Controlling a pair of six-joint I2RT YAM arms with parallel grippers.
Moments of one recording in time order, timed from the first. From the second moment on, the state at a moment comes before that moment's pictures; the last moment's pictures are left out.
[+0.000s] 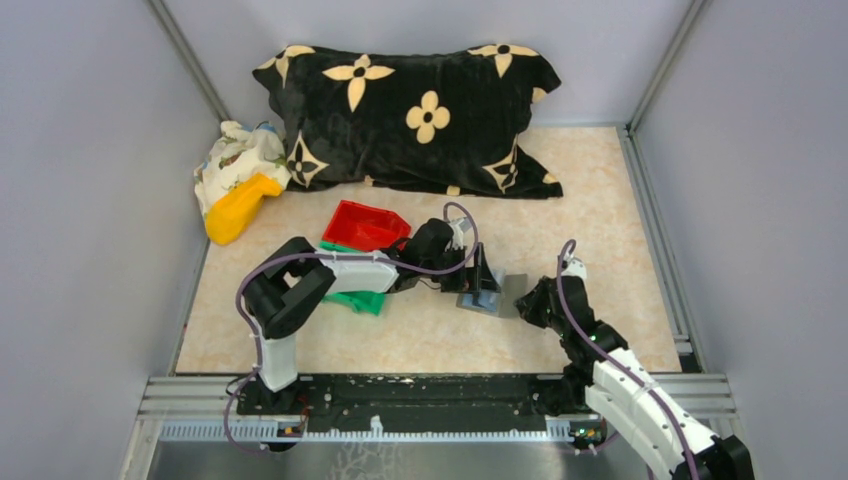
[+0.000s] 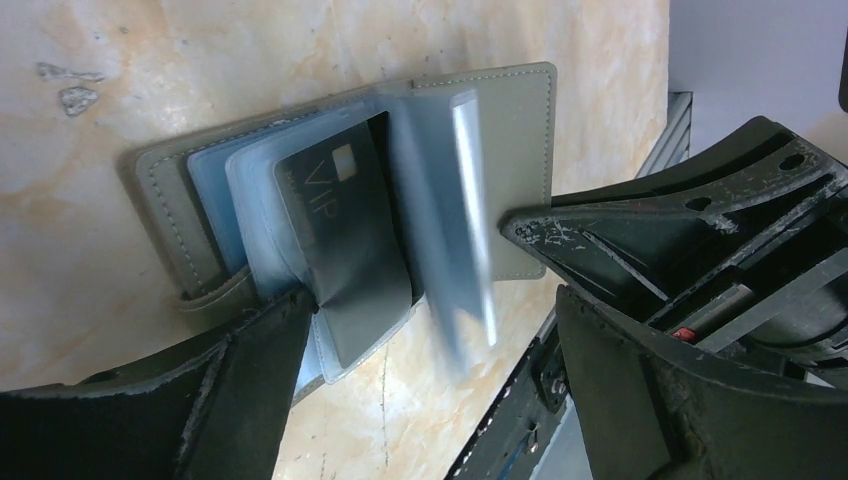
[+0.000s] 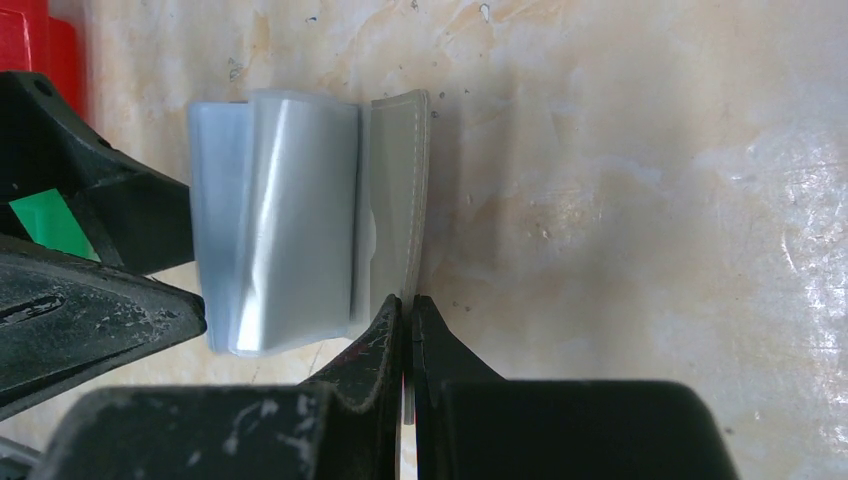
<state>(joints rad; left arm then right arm) -0.91 1.90 1.02 0.26 0.36 -0.84 0.41 0.56 0.17 -0.27 0.05 0.75</state>
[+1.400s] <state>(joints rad) -0.90 1.81 1.03 0.15 0.30 -0.81 0.41 0.55 0.14 -0.27 0.03 0.76</state>
